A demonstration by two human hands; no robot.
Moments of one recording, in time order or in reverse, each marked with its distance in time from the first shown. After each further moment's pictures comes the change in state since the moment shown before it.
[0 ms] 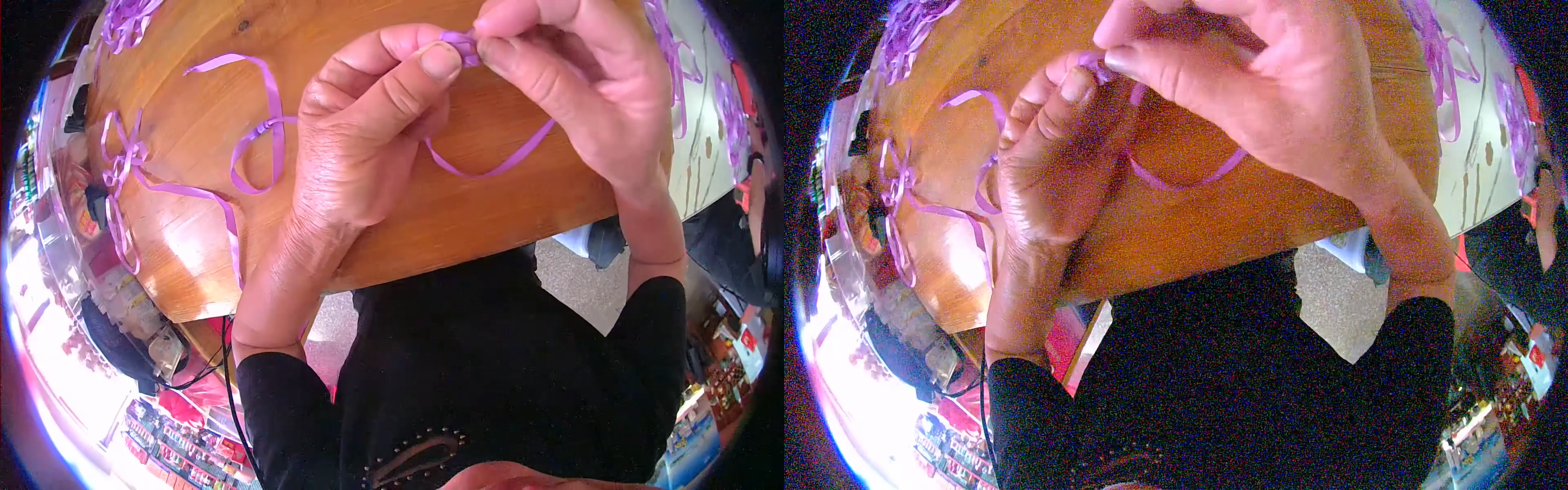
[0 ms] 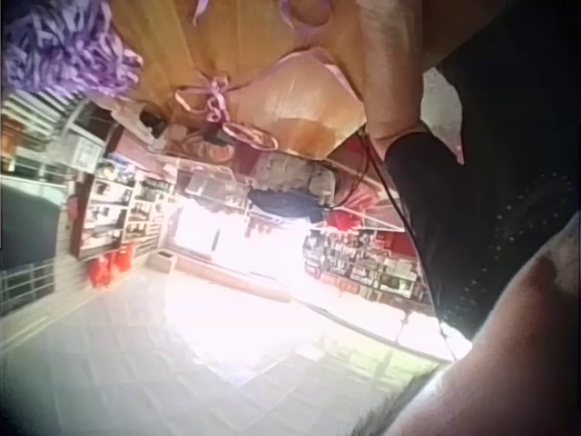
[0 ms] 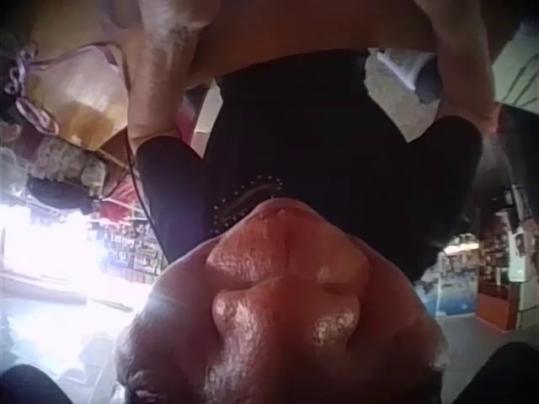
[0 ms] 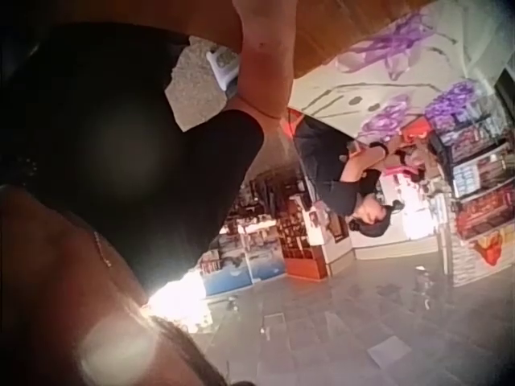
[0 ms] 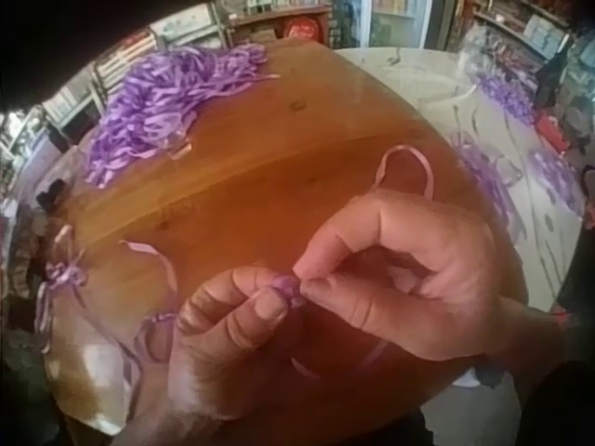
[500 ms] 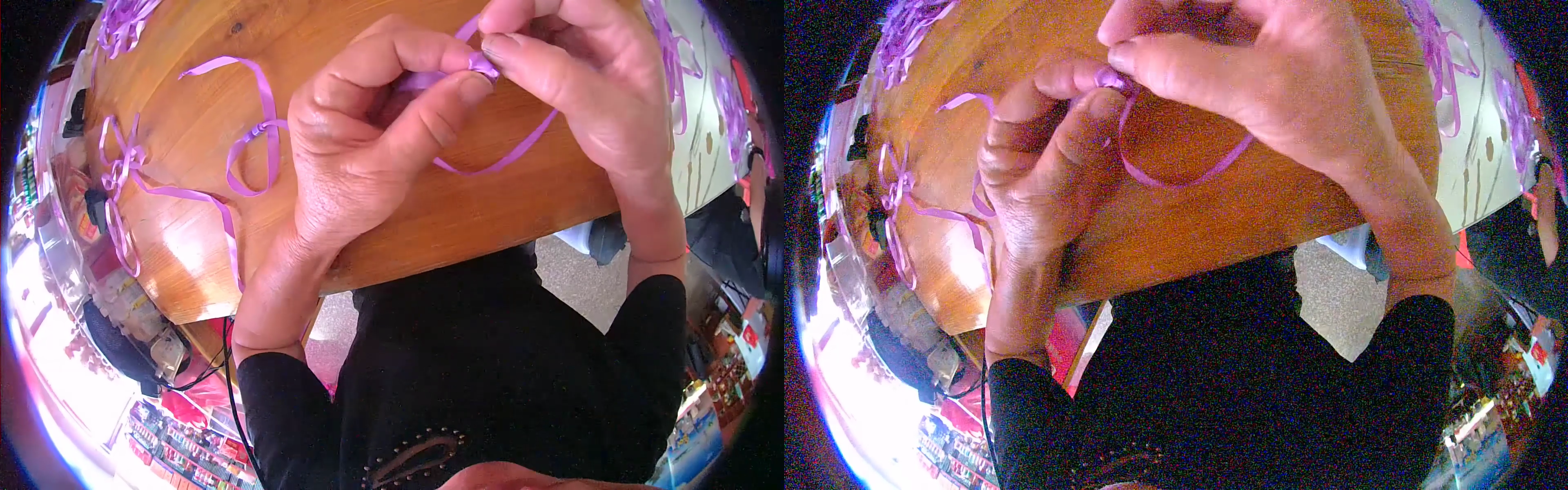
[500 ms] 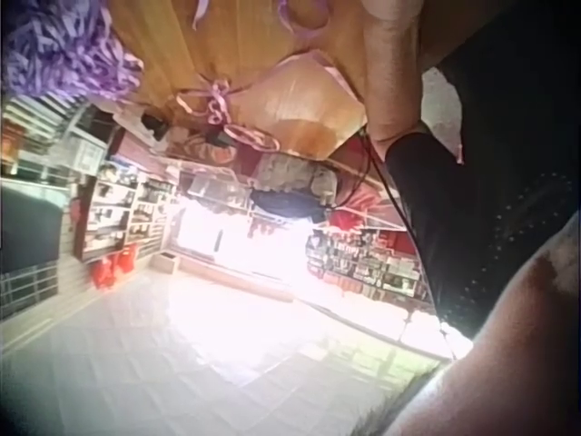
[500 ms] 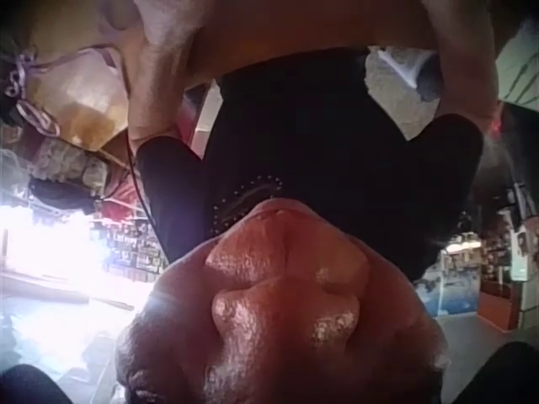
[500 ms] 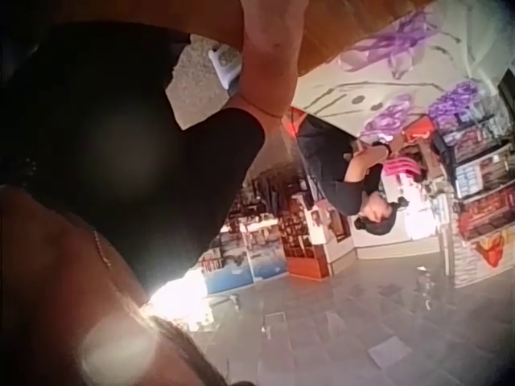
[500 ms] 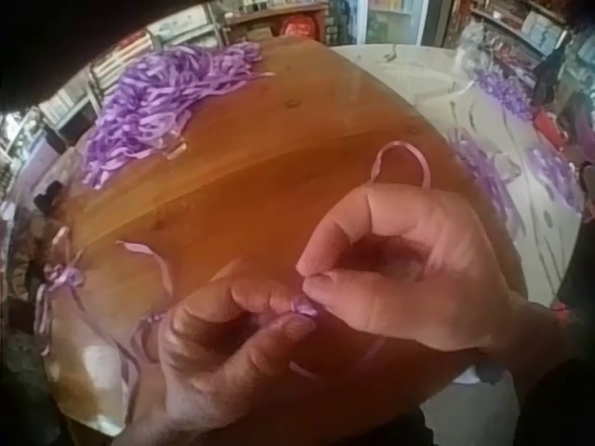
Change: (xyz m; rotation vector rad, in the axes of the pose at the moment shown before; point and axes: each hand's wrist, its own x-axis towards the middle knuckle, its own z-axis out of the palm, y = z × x) left_hand -0.006 0.000 0.010 0.626 -0.025 0.263; right_hand 0.001 0.029 0.001 0.191 -0.041 -0.010
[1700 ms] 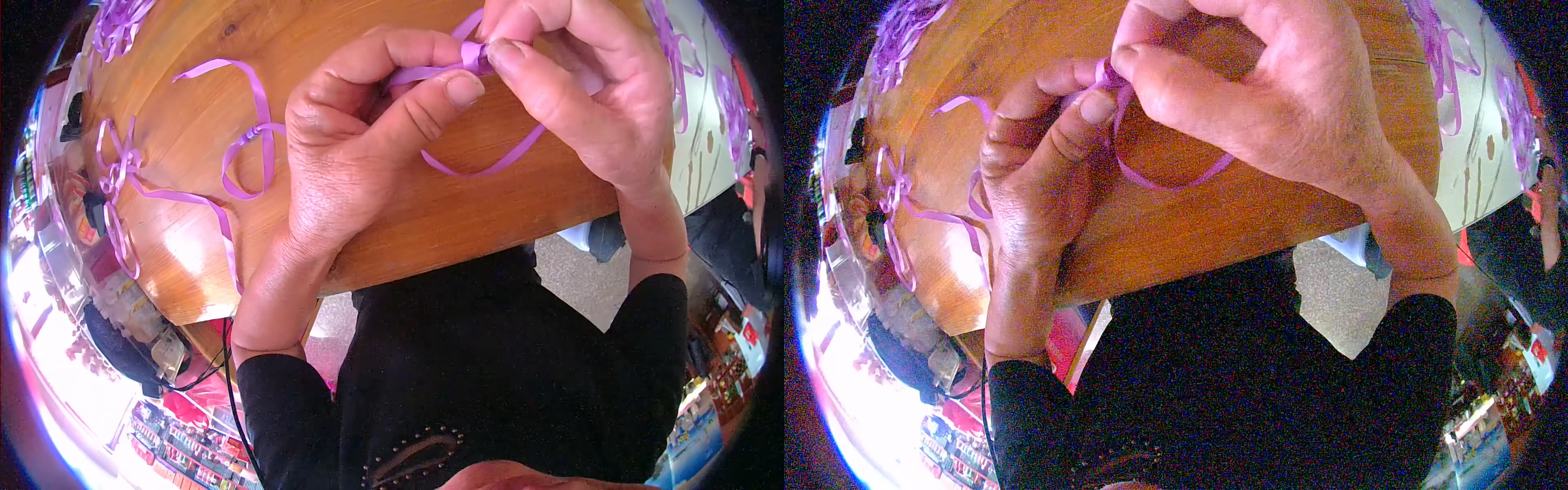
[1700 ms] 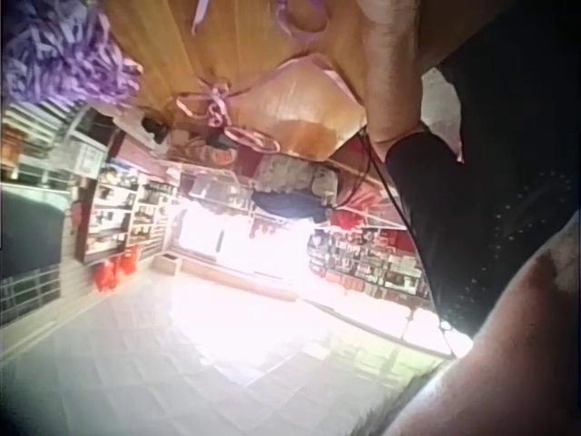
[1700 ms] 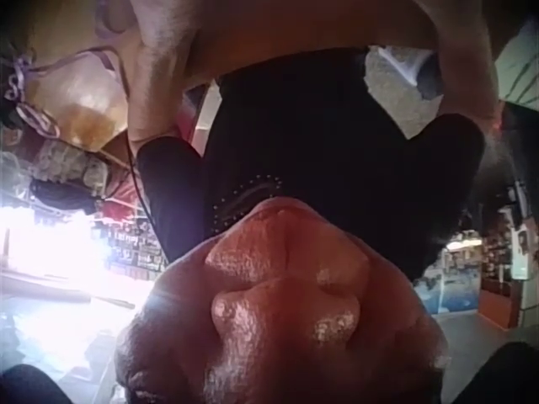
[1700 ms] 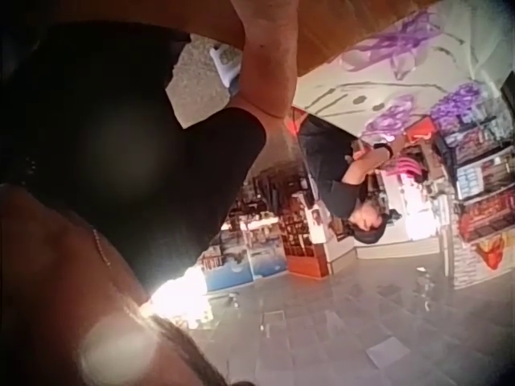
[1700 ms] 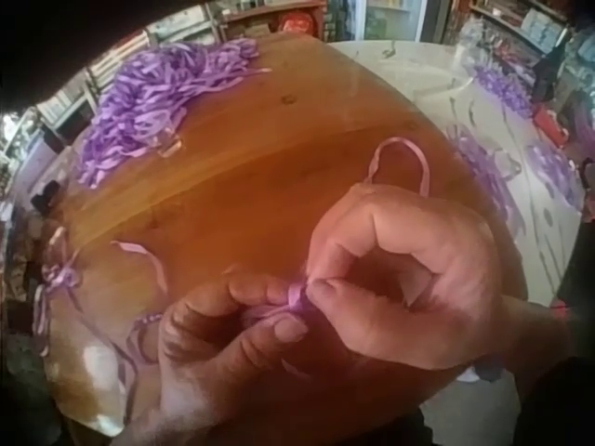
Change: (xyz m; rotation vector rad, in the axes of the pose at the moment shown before) left_hand 0.000 -0.004 0.001 -0.186 0.055 -0.103; right_hand 0.003 0.012 0.003 -0.176 0.040 -0.362
